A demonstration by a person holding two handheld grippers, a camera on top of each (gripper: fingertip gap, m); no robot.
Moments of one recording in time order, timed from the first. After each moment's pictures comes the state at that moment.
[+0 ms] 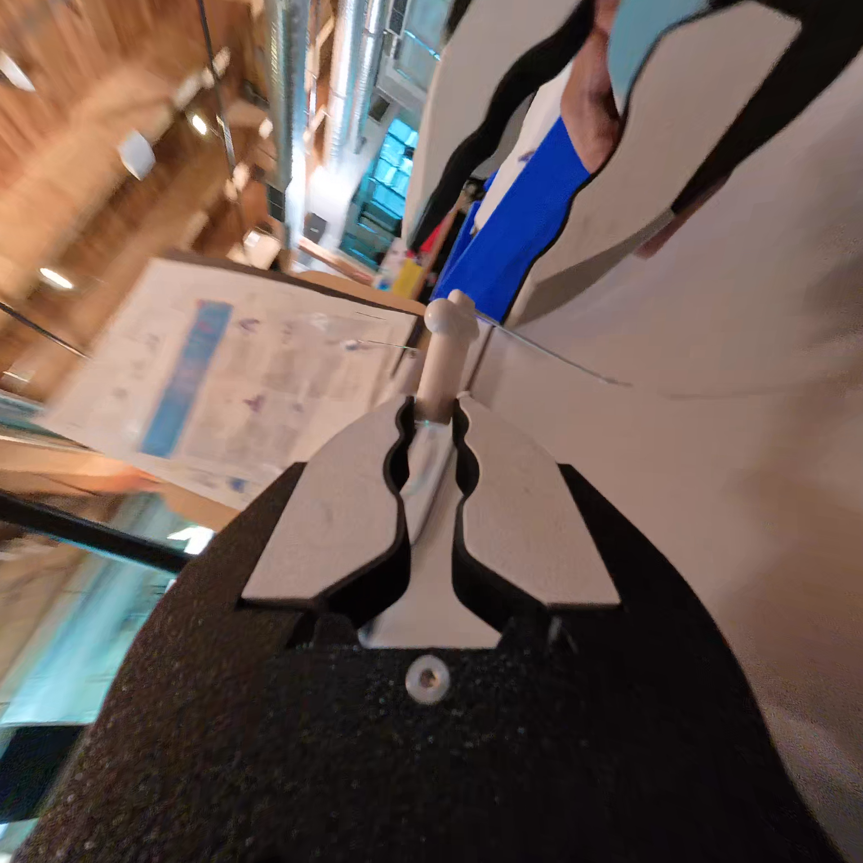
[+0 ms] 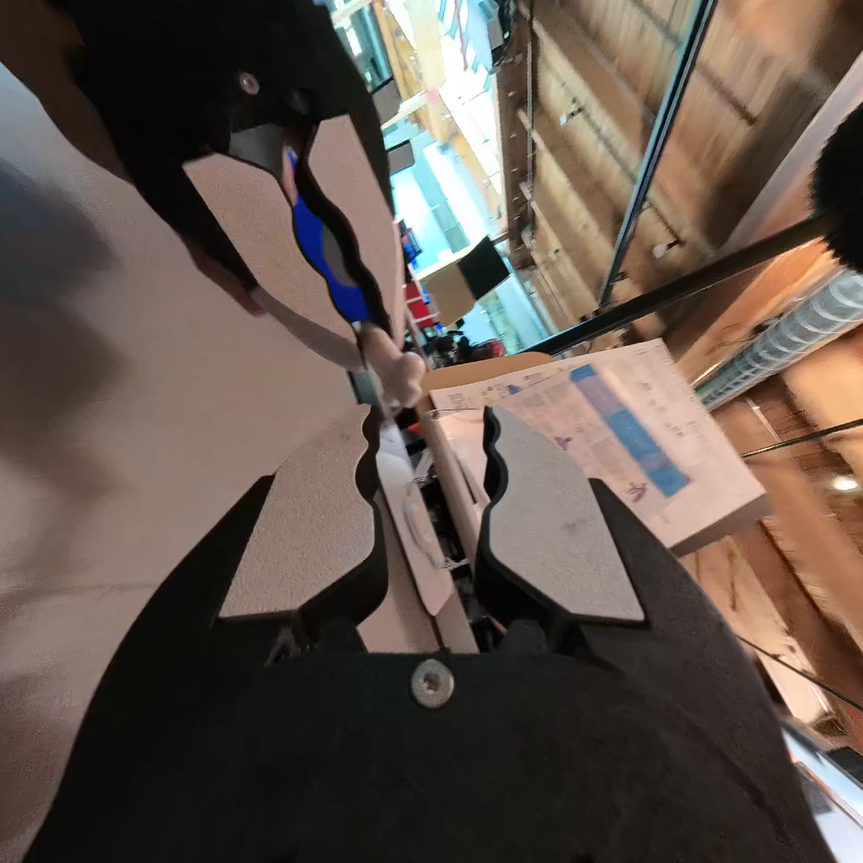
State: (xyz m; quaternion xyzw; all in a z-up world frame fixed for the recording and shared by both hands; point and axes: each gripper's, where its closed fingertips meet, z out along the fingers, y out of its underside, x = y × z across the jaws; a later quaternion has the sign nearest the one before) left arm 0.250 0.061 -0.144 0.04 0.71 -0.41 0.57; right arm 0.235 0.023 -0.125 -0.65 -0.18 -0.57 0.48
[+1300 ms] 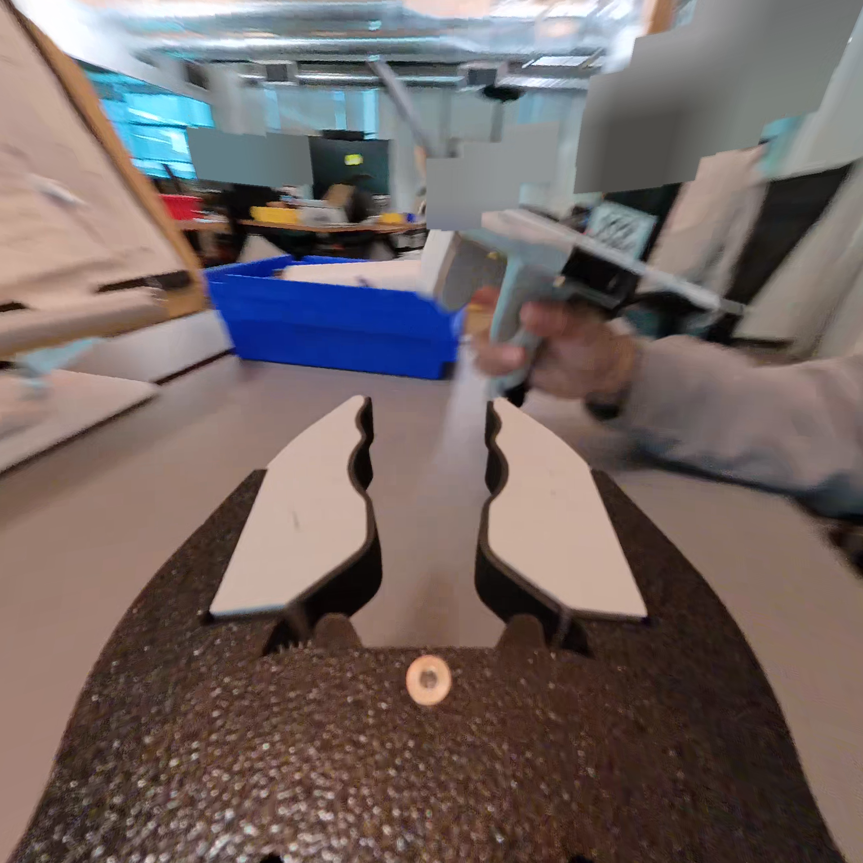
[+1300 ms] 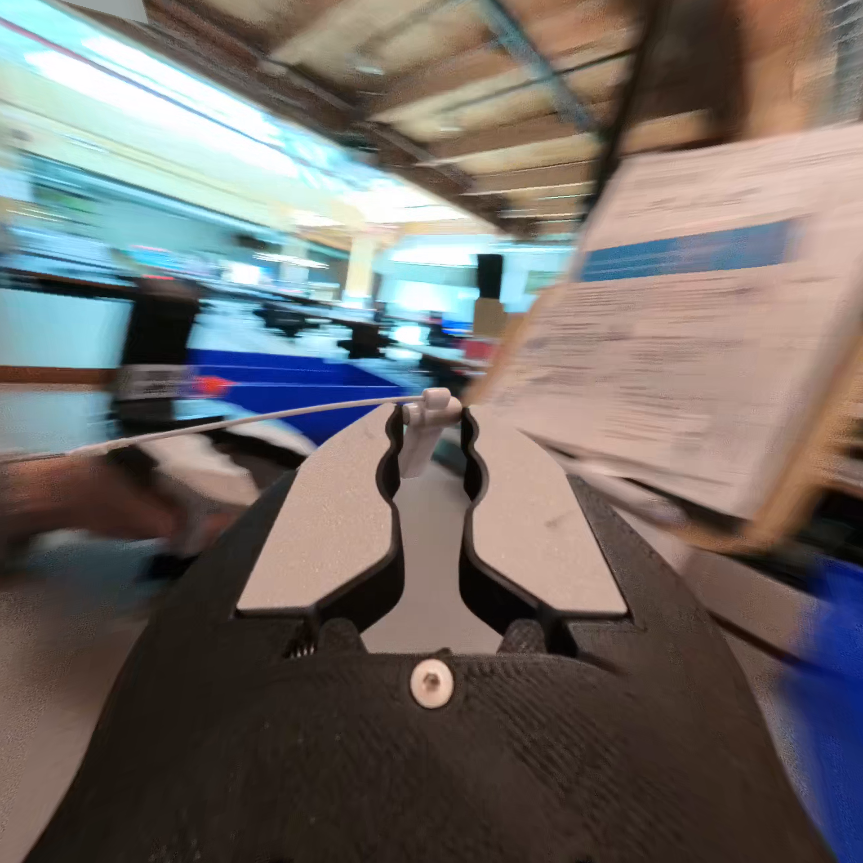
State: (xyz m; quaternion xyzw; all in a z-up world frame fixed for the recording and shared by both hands) left arm 0.236 0.044 -0.159 -0.16 0.68 -0.70 0.13; right arm 0.264 -0.019 -0.082 -0.59 0.12 -0.31 0.73
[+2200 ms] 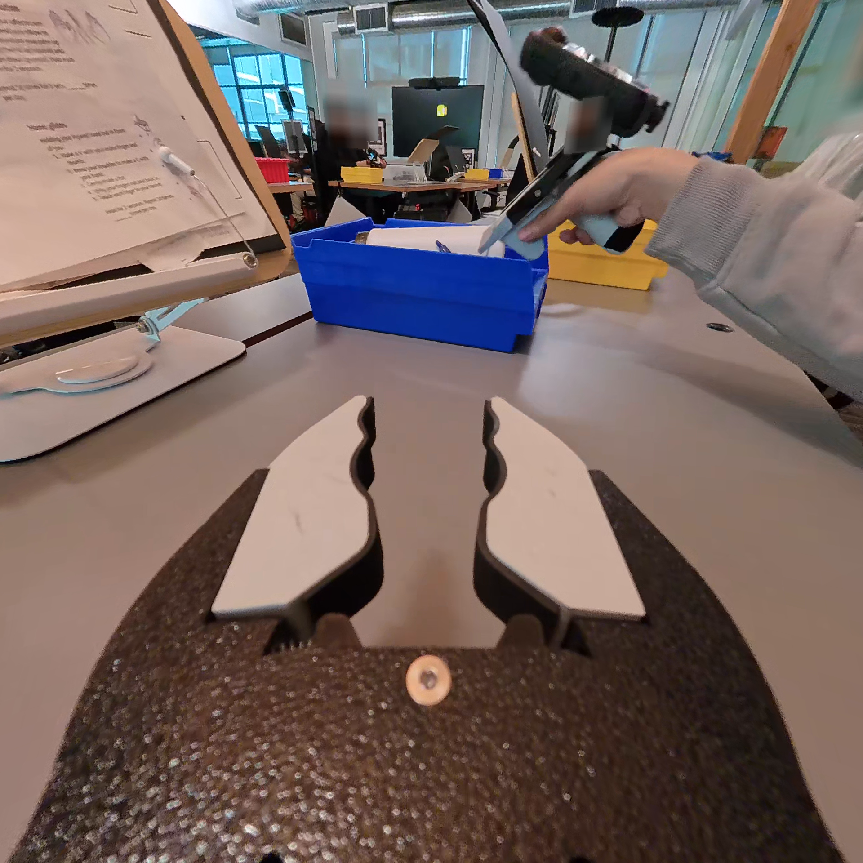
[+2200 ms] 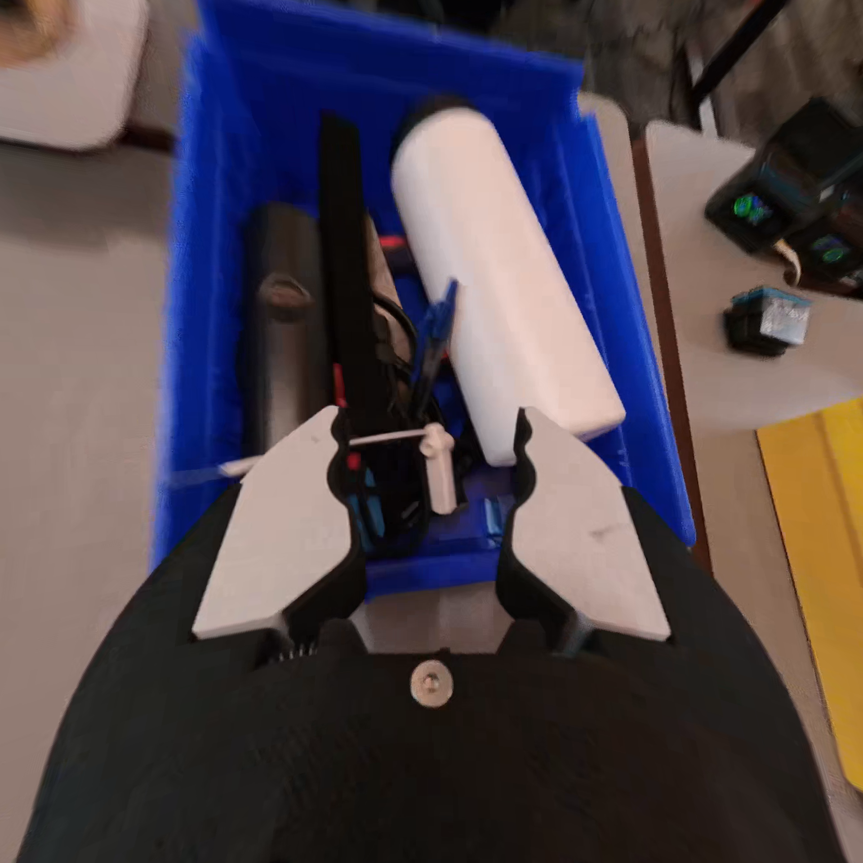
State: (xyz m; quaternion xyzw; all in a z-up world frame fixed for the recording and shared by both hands) left arm 0.258 0.057 -0.167 -0.22 0.69 -0.66 0.18; right arm 0.397 -0.285 -0.163 -0.72 0.56 -0.33 0.24
